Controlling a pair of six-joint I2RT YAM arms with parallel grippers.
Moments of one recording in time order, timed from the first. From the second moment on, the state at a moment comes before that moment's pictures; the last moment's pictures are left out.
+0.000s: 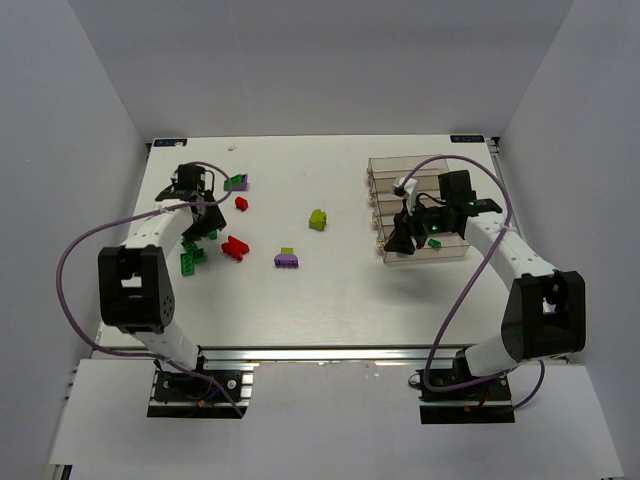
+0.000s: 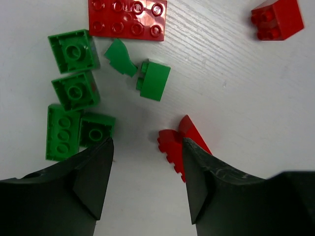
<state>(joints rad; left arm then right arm) -0.01 1.62 1.16 -0.58 -0.18 -0.45 0.19 1.47 1.07 -0.60 -0.87 -0.60</state>
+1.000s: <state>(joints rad) -0.01 1.95 1.33 -0.52 -0.16 -0.26 0.19 1.45 1.07 -0.60 -0.81 -0.58</state>
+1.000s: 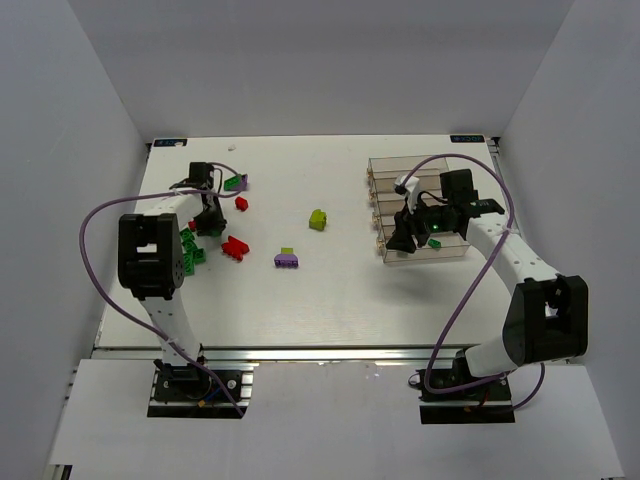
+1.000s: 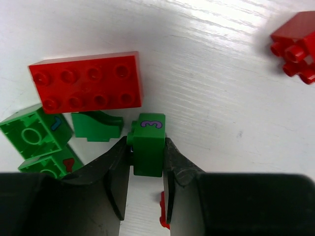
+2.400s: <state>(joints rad) -0.82 2.38 2.02 -0.18 0.39 -0.62 -0.12 1.35 1.09 -0.45 -0.86 -0.37</state>
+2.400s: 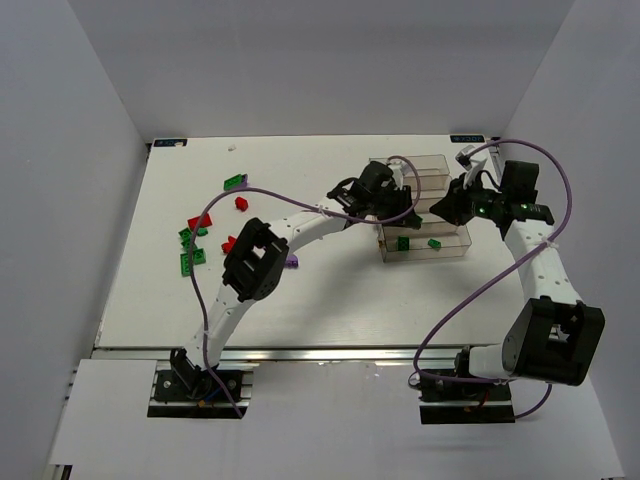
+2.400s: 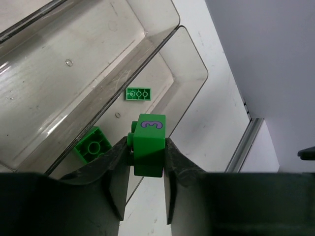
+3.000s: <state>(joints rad) -0.84 2.38 2.03 -0.27 0.27 -0.60 -0.13 1.35 1.09 -0.46 -0.90 -0.40</state>
